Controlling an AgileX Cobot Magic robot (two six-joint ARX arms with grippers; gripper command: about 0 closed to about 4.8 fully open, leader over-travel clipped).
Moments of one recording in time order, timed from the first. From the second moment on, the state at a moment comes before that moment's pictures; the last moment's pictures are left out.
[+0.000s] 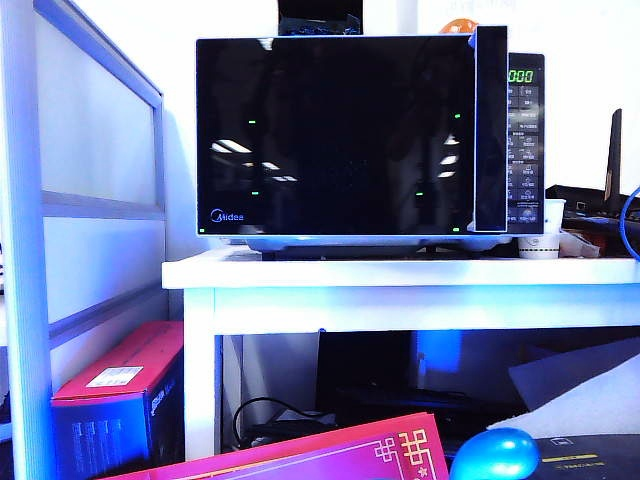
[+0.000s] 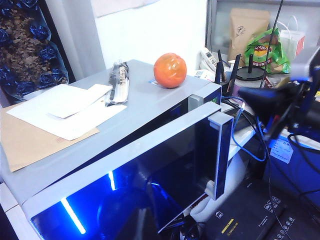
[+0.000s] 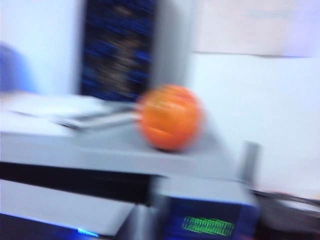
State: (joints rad) left arm -0.50 1.33 1.90 -0.70 0.22 0.14; right arm 0.17 1.36 1.12 0.44 0.05 -0.08
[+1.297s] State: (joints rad) left arm -0.50 1.33 1.90 -0.72 0.22 0.14; right arm 0.13 1.59 1.12 0.56 0.01 -0.11
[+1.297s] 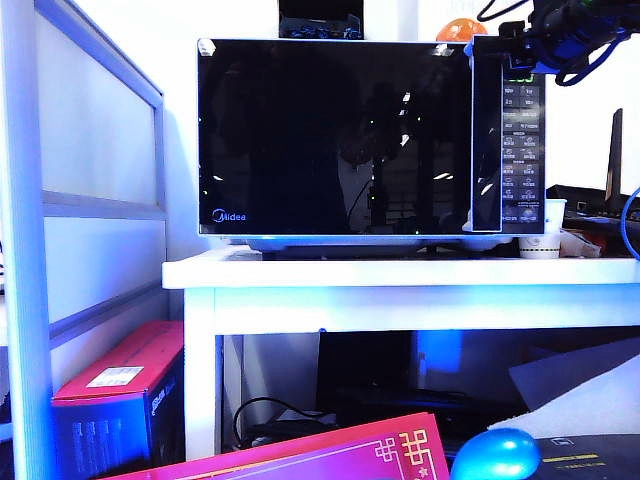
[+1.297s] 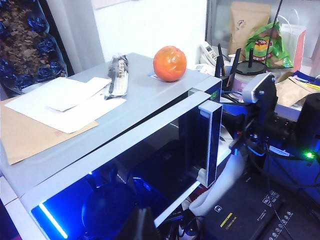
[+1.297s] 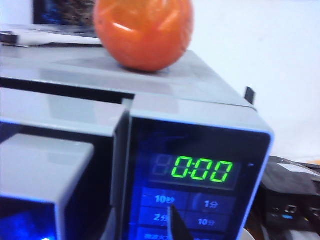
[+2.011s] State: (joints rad) left arm -0.50 1.33 1.90 -0.72 0.22 0.14; right arm 0.13 1.38 1.12 0.46 0.02 -0.12
